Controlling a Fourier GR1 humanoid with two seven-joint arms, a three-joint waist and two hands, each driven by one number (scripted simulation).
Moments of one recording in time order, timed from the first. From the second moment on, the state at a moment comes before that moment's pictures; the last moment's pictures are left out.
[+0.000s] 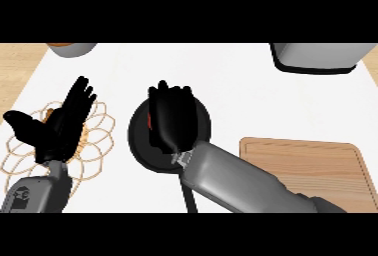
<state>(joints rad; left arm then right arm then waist) -0.19 0.20 0.03 -1.56 0.15 0.10 0.22 -0.92 0.00 0.81 -1.20 0.98 -0.29 0.96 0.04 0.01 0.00</state>
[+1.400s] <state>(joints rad) -0.18 0.20 0.05 -1.58 0.14 0.08 0.23 -0.80 0.00 0.70 -0.78 0.33 -0.79 0.36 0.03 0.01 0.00</state>
